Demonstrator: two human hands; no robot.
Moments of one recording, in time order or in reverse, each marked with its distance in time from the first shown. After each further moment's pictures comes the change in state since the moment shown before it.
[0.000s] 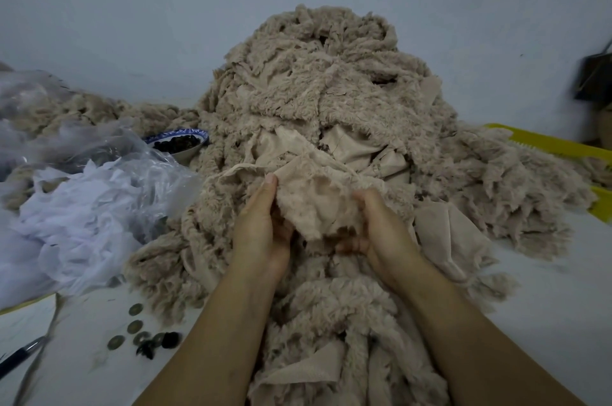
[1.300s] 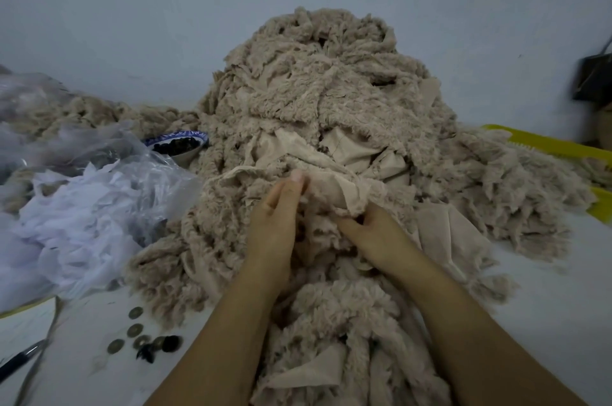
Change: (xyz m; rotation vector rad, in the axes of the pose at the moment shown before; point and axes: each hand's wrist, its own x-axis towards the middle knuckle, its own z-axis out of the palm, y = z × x) left_hand -0.020 -0.004 0.006 0.613 -0.135 0.370; right_hand 0.003 0.005 -0.015 -0.563 -0.044 -0.219
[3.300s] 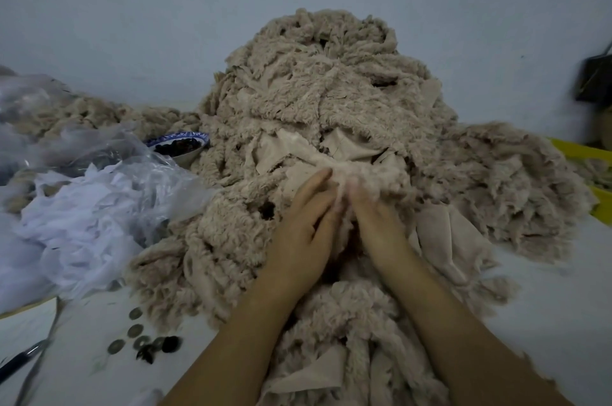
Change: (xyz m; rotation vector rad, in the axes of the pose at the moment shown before) left_hand -0.005 -0.015 0.006 0.580 -0.261 0.436; right_hand -0.008 -0.018 0.009 0.222 0.136 -0.018
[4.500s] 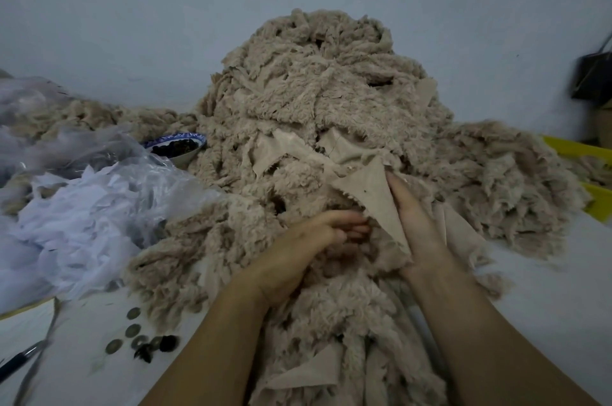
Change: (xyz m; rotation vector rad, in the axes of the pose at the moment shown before) left_hand 0.001 0.003 -0.008 -0.669 -0.474 -0.487; right_hand 0.017 0.003 -0.033 0.787 -0.080 0.446
